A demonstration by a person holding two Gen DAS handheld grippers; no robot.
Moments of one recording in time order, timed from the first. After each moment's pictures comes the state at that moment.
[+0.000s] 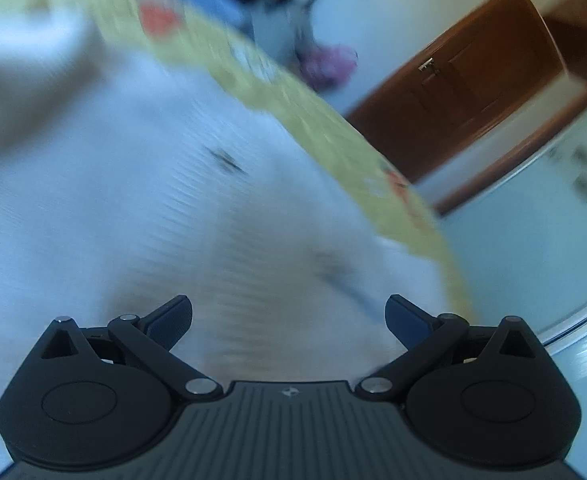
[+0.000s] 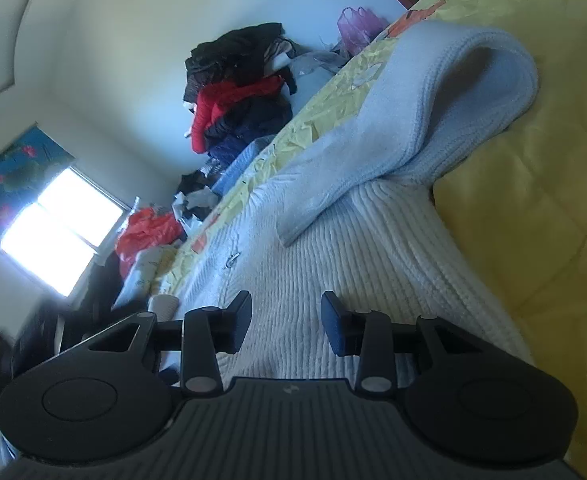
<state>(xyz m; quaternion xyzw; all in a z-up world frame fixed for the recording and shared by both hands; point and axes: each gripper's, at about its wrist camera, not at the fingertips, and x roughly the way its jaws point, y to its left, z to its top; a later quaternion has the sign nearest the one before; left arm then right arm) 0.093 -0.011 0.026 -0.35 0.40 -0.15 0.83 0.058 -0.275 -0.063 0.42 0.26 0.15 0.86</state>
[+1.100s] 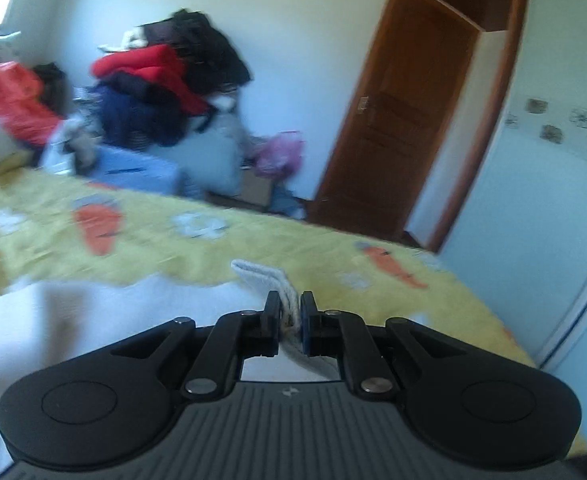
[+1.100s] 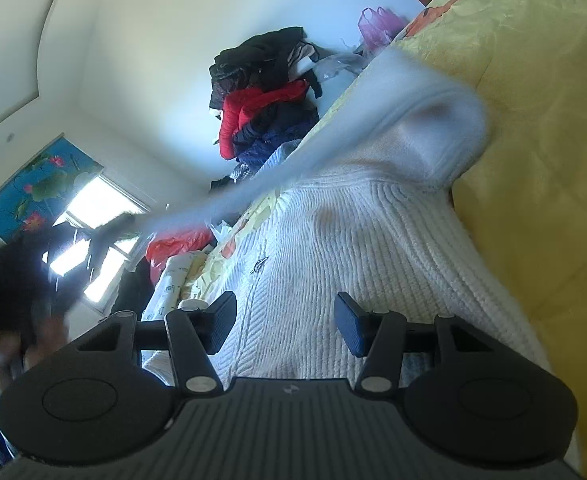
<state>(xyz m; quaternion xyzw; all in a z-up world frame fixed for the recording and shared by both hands) 0.100 -0.009 0.107 -0.13 0.24 -0.13 0.95 0.035 -0.284 -0.059 0.44 0.23 0.18 0.85</state>
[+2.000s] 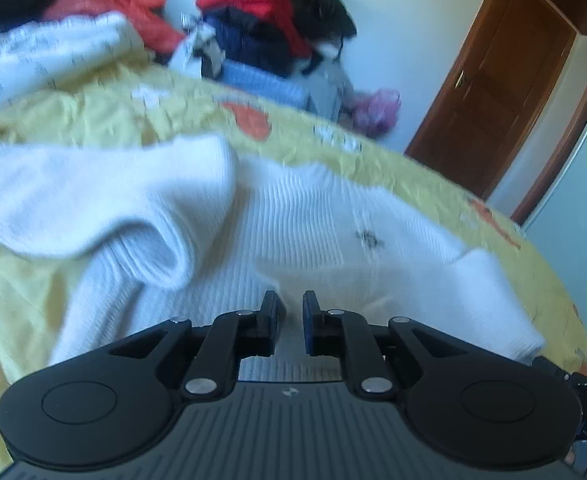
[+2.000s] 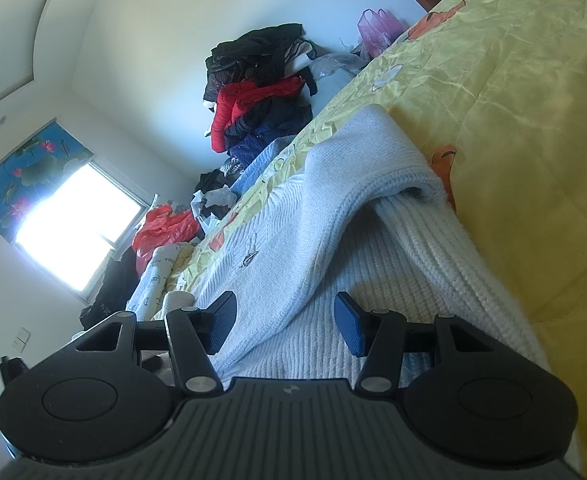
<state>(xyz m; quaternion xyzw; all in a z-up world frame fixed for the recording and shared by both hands) 0.053 0.077 0.029 -0.17 0.32 -0.03 0.93 0.040 -0.270 -0.051 0.41 0.24 0.17 0.86</state>
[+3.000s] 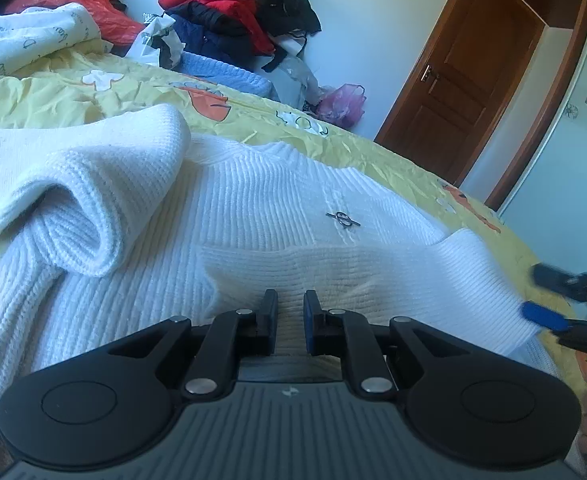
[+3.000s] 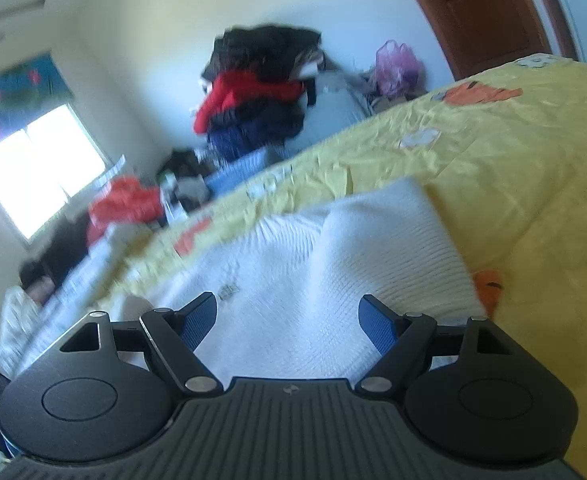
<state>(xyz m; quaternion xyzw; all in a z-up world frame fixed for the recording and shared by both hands) 0.077 0.060 -0.010 -0.17 0.31 -0.09 0.93 0.102 -0.240 0.004 0.26 0.26 0.13 0.92</state>
